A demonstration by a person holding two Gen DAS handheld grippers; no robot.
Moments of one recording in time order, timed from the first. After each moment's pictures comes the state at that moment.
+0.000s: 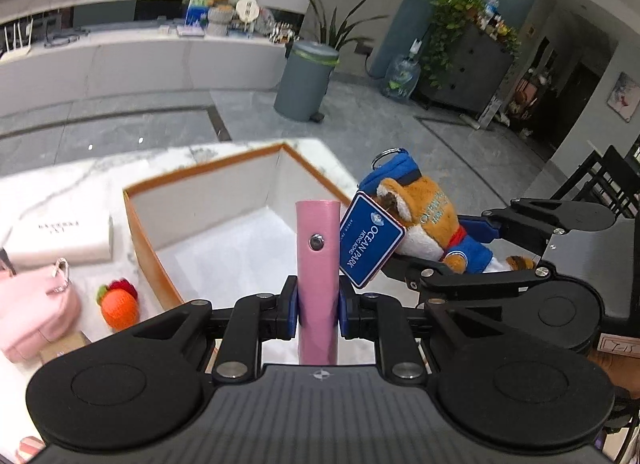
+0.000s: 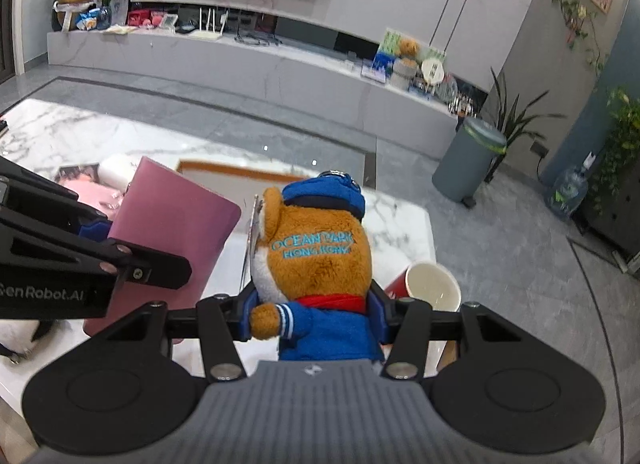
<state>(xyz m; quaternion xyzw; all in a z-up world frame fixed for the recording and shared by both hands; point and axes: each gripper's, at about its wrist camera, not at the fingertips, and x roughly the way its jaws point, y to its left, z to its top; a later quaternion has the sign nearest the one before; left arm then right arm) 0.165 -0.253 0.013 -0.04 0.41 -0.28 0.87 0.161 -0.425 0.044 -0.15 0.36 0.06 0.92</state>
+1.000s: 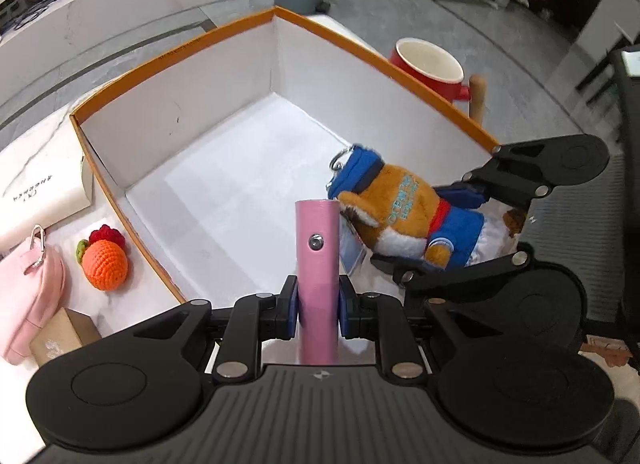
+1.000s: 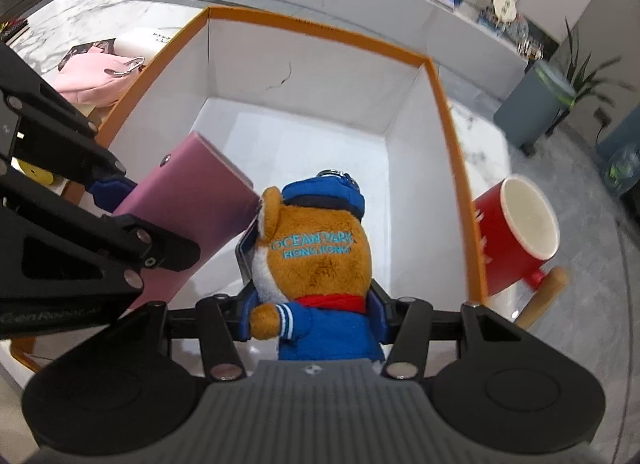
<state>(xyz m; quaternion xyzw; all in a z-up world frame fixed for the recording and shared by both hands) 0.170 -0.295 -0.040 0.10 0.52 -0.26 0.80 0.197 -0.425 -0.062 -0.18 0.48 0.12 0.85</state>
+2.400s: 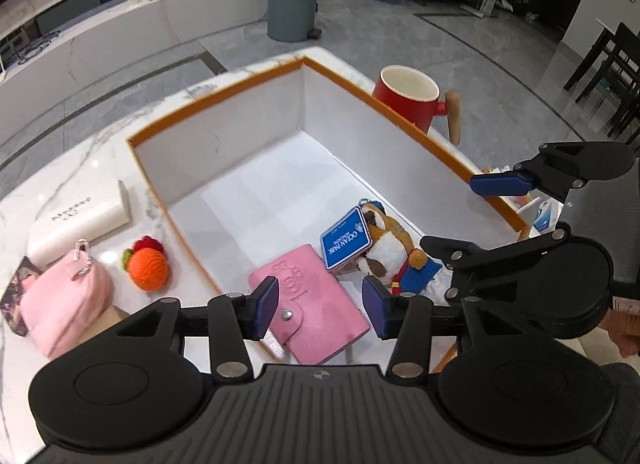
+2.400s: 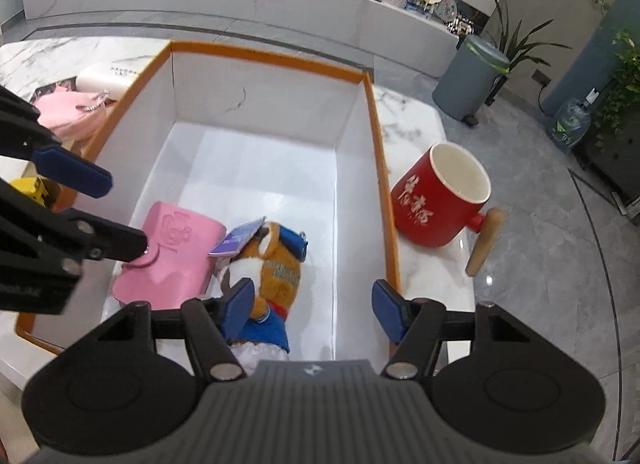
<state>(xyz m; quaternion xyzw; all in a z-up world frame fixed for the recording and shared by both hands) 0.135 -0.268 0.003 0.11 0.48 -0.27 0.83 0.149 -0.419 -0.026 -0.15 0.46 0.02 0.88</state>
